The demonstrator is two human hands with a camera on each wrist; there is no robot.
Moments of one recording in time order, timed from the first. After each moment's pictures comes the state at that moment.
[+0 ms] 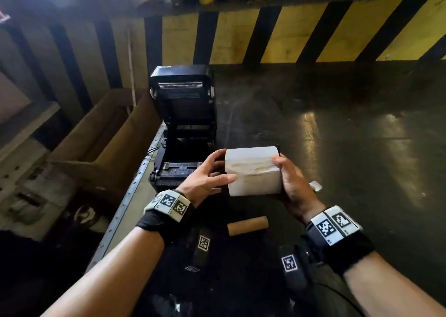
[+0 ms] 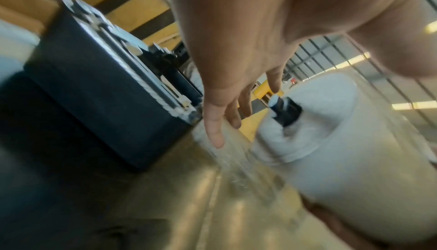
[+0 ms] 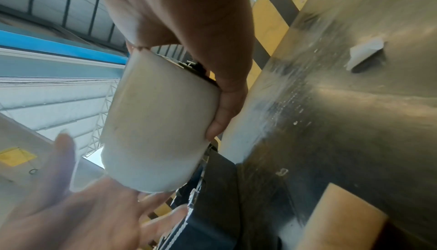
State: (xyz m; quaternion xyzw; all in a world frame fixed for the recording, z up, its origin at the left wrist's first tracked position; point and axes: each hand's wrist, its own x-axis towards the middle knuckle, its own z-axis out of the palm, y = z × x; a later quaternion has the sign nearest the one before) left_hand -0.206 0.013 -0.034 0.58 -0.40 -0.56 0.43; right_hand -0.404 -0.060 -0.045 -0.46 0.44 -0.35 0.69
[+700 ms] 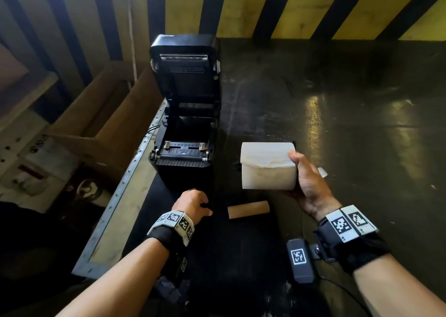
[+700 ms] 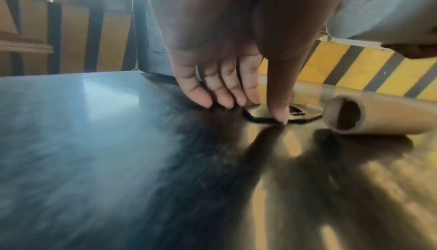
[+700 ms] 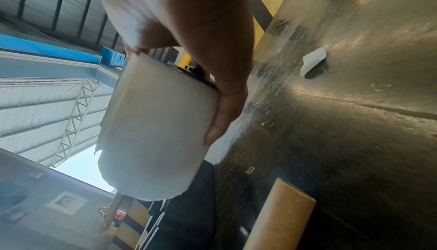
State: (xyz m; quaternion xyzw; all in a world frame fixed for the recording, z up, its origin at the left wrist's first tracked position) left_hand -0.190 0.063 -0.141 0.84 -0.46 -0.28 0.07; right_hand -0.424 -0.058 -0.068 -0.39 0.46 -0.33 0.73
